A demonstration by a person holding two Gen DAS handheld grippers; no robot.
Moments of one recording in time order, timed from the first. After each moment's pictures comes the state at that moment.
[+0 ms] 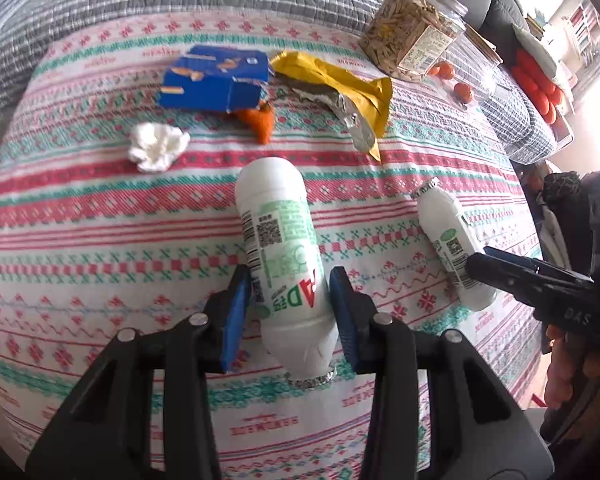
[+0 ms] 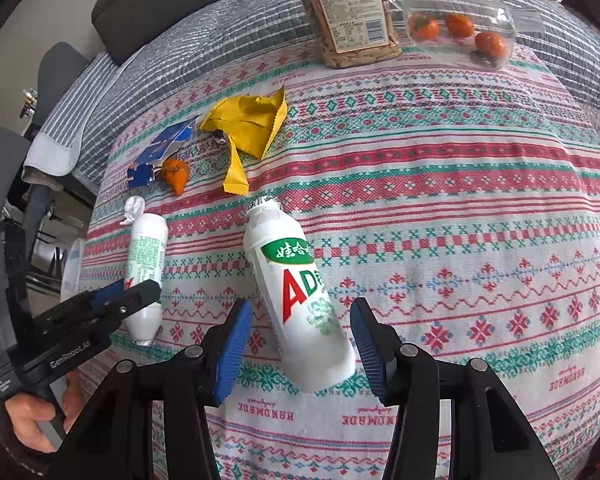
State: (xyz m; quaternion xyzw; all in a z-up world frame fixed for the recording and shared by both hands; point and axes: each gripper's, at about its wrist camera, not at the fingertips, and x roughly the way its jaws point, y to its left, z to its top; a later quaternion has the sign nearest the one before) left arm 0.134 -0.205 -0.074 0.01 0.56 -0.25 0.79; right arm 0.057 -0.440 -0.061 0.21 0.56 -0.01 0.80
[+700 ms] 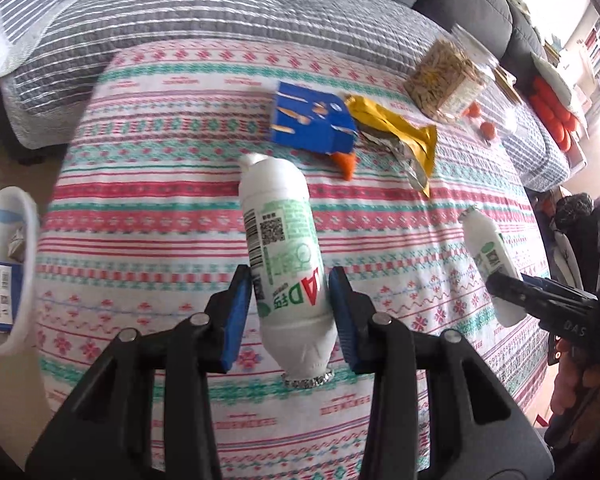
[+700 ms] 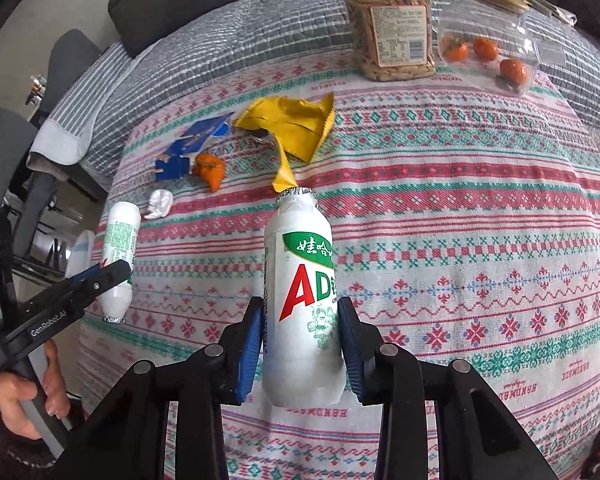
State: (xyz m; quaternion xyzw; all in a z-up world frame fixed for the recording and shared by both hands) left arm 0.148 -0.131 -0.047 -0.01 0.54 -0.20 0.82; right arm 0.064 -0.400 -0.044 0.18 0.55 0.00 0.82
